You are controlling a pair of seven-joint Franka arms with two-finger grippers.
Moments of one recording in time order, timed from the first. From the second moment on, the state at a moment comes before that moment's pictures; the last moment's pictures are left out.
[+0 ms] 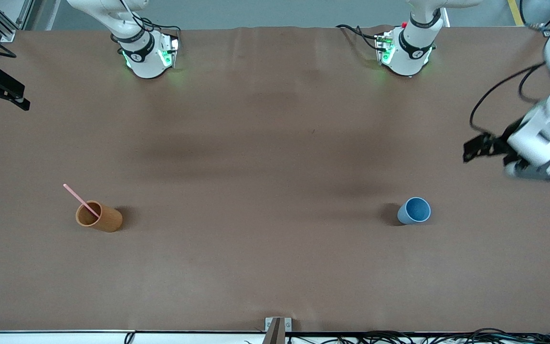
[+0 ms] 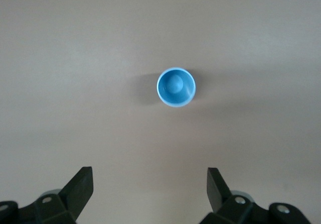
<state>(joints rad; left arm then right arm) -0.07 0.20 -0.01 -1.62 -0.02 1.79 0.03 -0.02 -0.05 -0.01 -1.51 -0.01 1.44 -0.10</state>
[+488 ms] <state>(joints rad) -0.05 0.46 -0.01 -1.66 -0.06 2.01 0.02 -0.08 -0.03 -0.02 -1.73 0.08 1.68 -0.13</state>
